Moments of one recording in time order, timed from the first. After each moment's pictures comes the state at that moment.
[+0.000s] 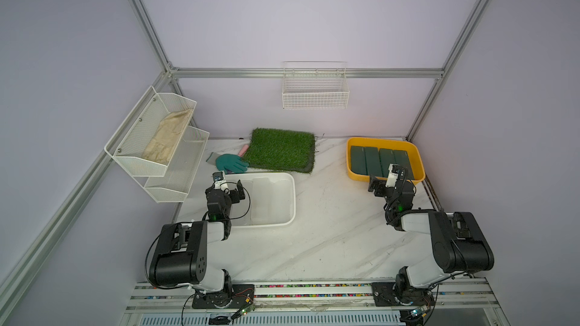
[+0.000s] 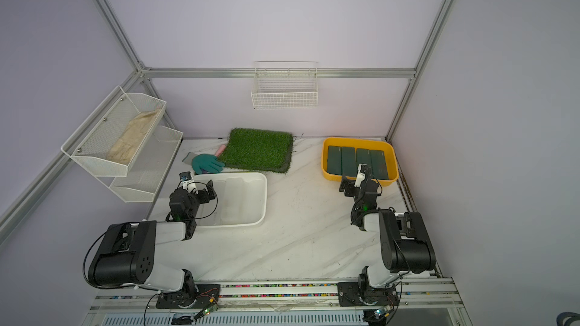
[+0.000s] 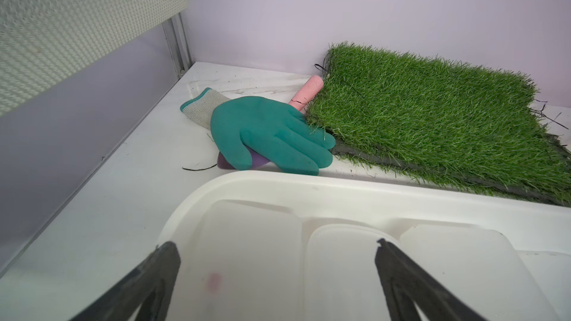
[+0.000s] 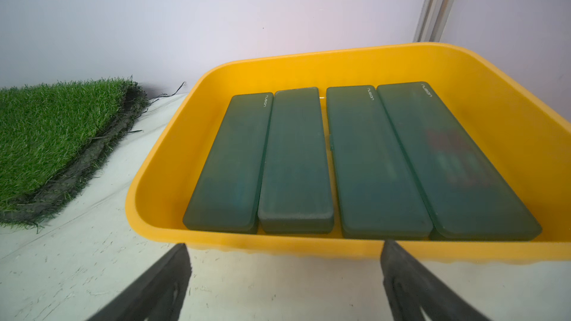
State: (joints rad) left arm 0.09 1.50 0.37 0.87 -0.05 -0.07; right arm -0.04 1.57 0.46 0.83 -0.02 0.12
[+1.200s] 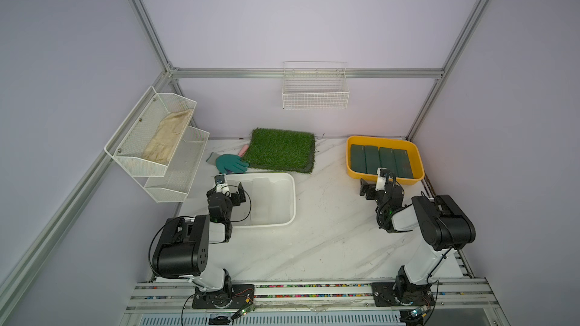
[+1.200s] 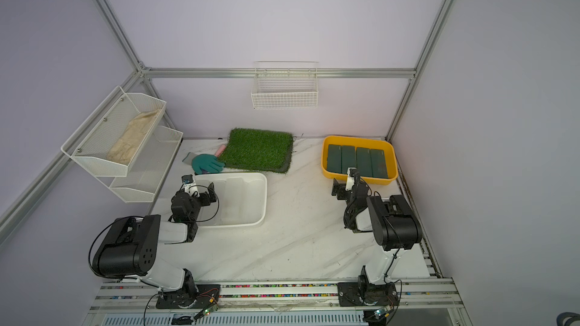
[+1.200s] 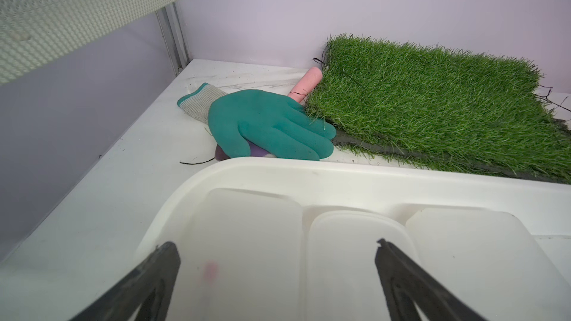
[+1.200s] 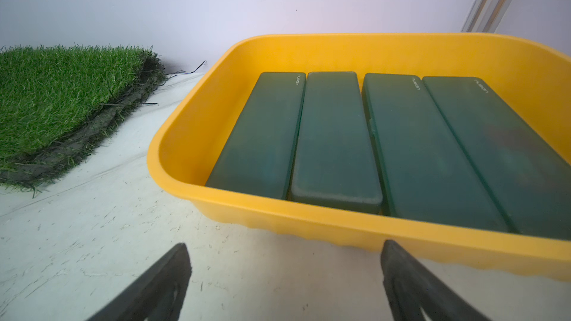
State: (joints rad) left arm 0.09 1.56 0.34 0.95 -0.05 -0.04; right arm 0.03 1.77 0.44 1.06 0.00 0.06
